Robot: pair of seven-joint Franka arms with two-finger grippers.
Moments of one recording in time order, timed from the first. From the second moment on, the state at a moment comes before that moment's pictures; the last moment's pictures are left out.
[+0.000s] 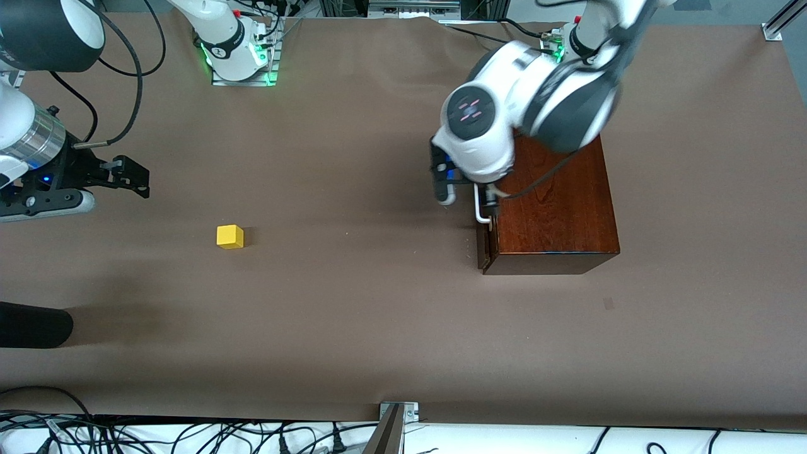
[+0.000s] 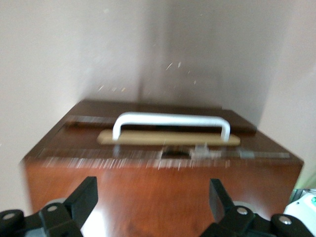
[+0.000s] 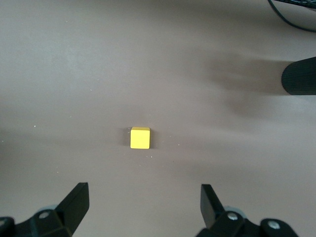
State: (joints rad) left arm -0.45 0.45 -0.17 -1.32 0.20 1.50 0.80; right arm 0.08 0.16 0.03 -1.50 -0.05 1.69 -0.05
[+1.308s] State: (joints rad) left arm 0.00 0.18 -0.12 -1.37 0.08 1.51 0.30; right arm 0.08 0.16 0.03 -1.49 -0.03 1.69 -0.05
